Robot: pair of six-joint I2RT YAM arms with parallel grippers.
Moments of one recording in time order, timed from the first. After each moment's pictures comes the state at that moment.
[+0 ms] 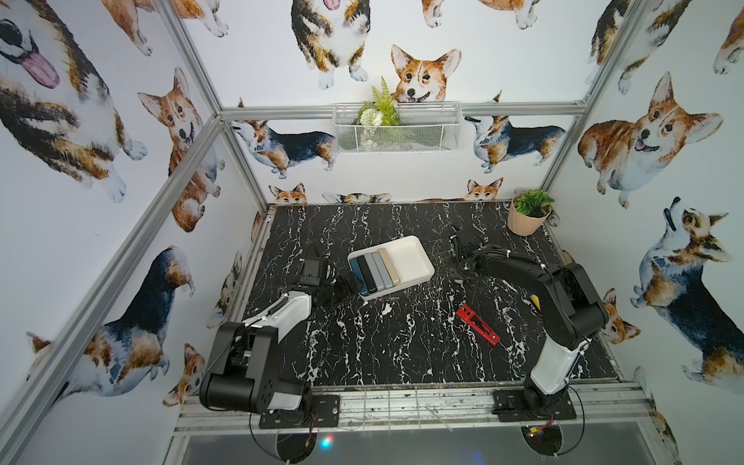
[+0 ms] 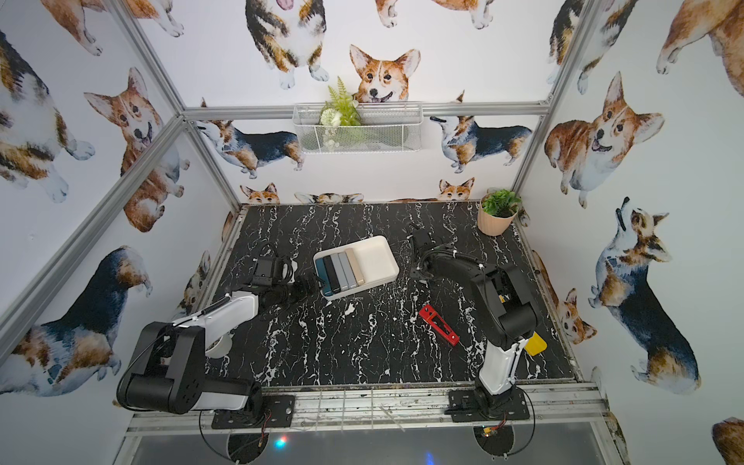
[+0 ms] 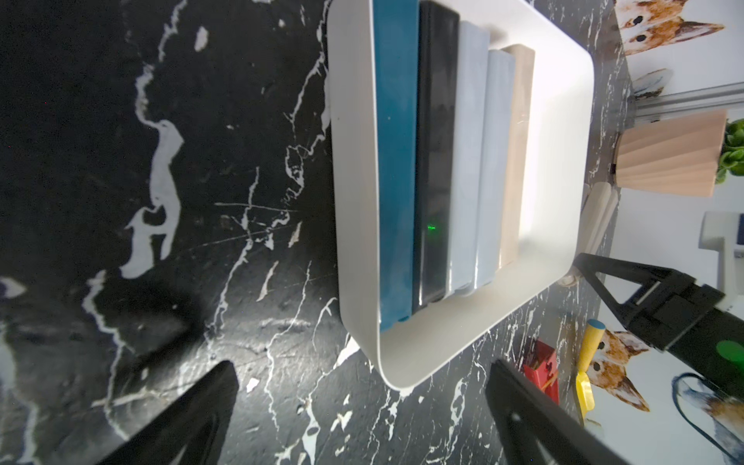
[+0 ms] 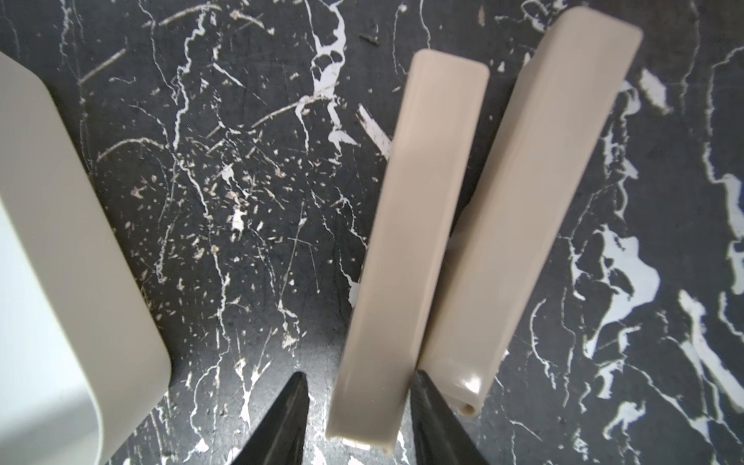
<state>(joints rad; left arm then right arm) -0.18 1.41 0.67 -0.21 0.44 -0.67 0.47 1.80 1.16 -0.51 0.22 0.53</state>
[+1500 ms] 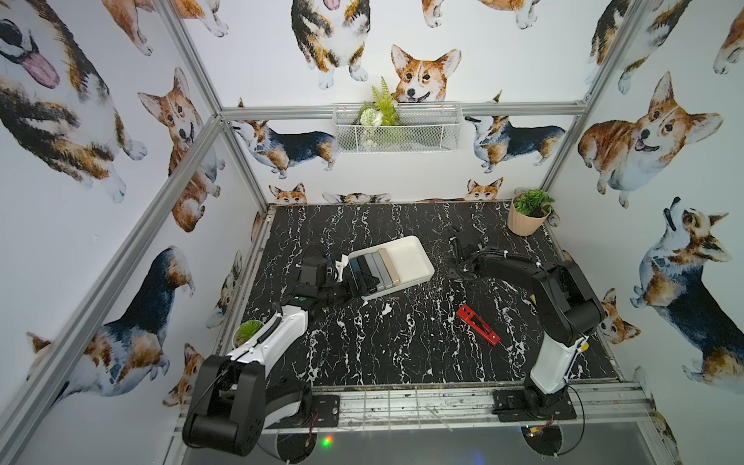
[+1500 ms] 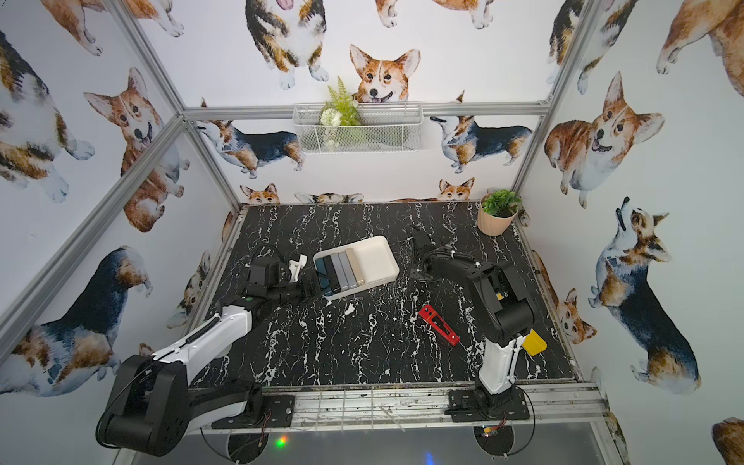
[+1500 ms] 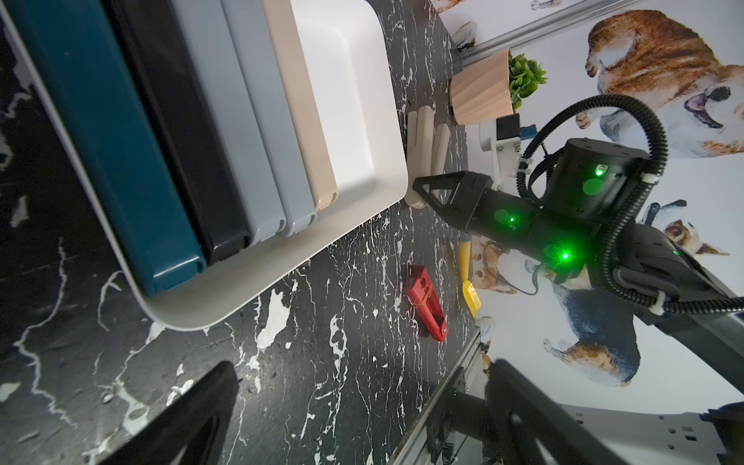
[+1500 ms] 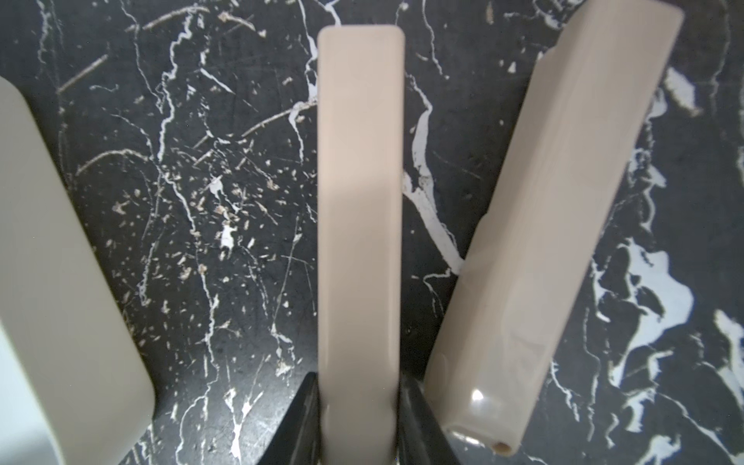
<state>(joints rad) -0.24 1.23 0.60 -0.07 0.71 -0.73 0.47 1.83 1.14 -0.44 0.21 0.53</state>
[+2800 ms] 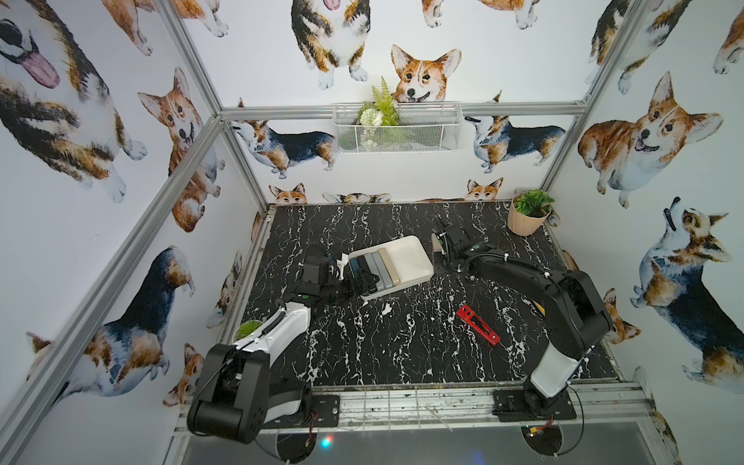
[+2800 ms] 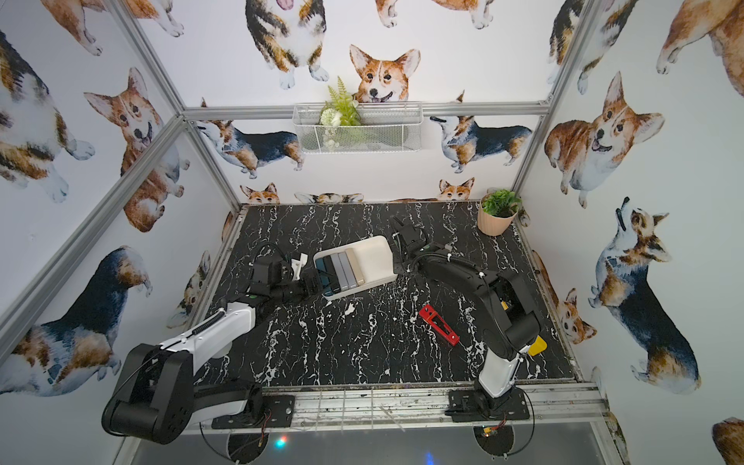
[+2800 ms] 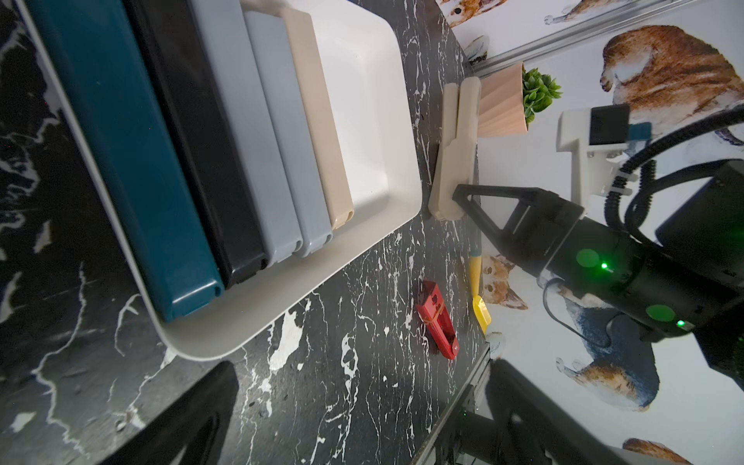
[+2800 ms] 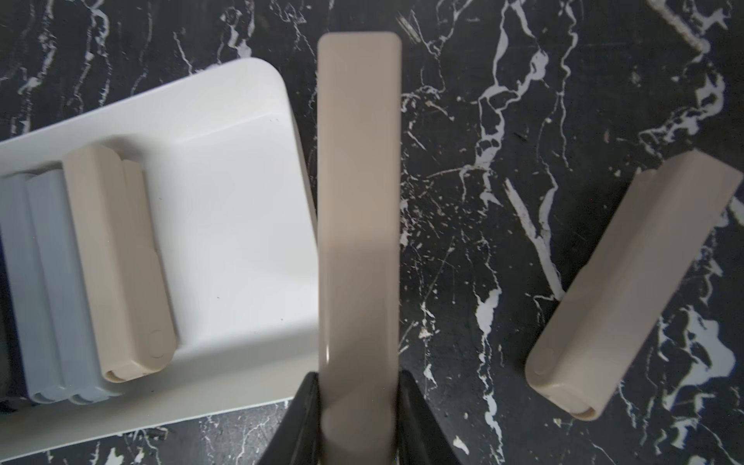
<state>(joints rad) -0.24 1.30 0.61 0.00 0.67 -0.75 0.60 1.75 1.24 -0.47 0.17 0.44</state>
